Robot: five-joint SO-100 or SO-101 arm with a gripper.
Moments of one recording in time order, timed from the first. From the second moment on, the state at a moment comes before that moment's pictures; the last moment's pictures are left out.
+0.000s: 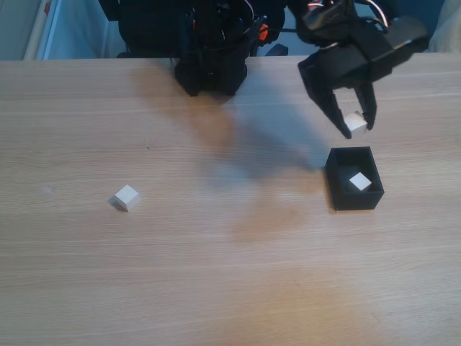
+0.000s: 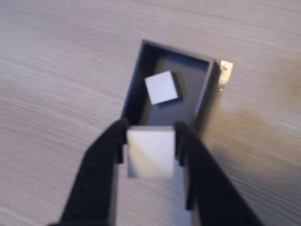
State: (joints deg) arm -40.8 120.2 115.9 45.2 -59.6
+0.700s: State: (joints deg) arm -39.0 112.1 115.6 37.3 -62.9
